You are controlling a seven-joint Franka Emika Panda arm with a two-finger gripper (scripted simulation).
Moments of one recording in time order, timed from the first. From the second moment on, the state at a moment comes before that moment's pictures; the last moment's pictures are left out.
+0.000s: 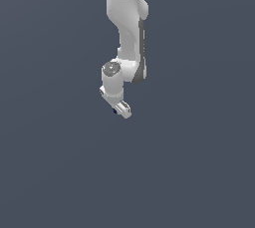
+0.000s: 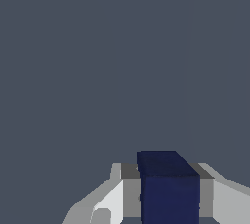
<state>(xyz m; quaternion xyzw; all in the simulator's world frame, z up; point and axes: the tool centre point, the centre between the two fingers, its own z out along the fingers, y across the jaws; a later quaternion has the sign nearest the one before) -0.101 -0.062 0.014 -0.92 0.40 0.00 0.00</state>
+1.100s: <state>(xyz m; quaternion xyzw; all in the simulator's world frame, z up) -0.130 -0.072 0.096 -0.92 0.40 0.00 0.00</state>
